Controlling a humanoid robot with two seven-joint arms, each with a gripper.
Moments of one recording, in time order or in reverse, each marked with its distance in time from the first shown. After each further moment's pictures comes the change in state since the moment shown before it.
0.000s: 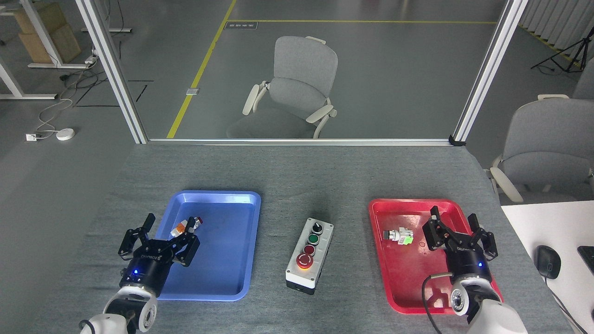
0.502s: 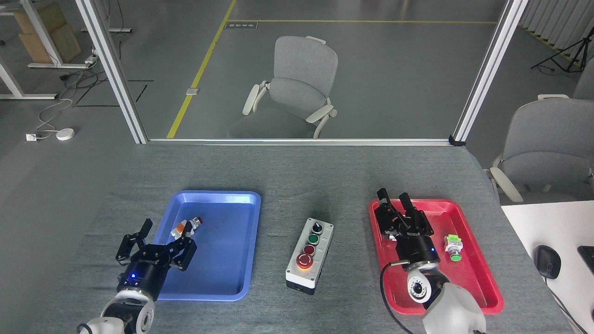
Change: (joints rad) left arm 0.008 0.010 0.000 0.028 0.013 -0.002 0.007; right arm -0.089 0.091 0.126 0.067 -0.223 -0.213 -0.010
